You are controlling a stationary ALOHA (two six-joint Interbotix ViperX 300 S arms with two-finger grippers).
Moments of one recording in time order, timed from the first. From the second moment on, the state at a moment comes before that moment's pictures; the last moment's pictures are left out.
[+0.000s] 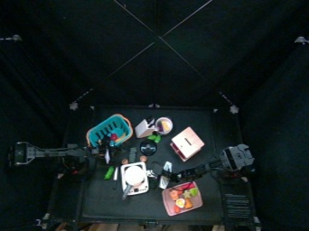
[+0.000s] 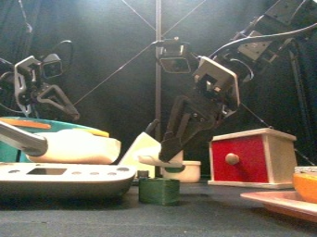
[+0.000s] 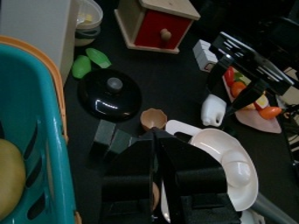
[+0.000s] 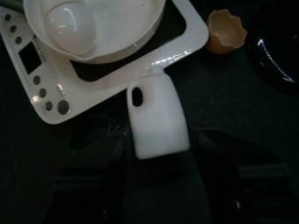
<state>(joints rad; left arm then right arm) 0.28 -0.62 1.33 0.29 -0.37 -0.62 0.22 0.17 0.58 -1.27 0.39 1.68</state>
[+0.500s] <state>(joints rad) 0.28 -0.62 1.33 0.29 -0.37 -0.62 -0.01 0.13 0.54 -1.12 0.64 1.68</state>
